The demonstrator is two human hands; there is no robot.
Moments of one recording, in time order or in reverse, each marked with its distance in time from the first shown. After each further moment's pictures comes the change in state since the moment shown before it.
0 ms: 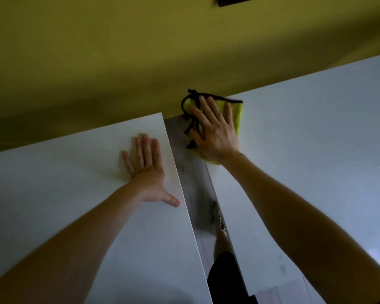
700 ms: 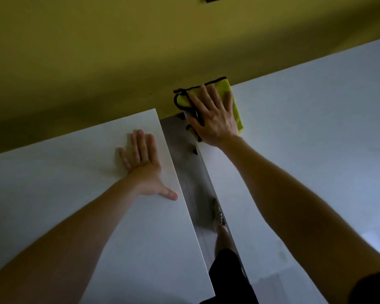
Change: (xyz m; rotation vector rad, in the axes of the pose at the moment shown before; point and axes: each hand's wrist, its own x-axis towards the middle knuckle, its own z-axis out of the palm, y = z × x) left_hand 0.002 0.000 0.001 0.021 0.019 -0.012; right_hand 0.011 0.013 -0.007 -0.047 -0.053 0.094
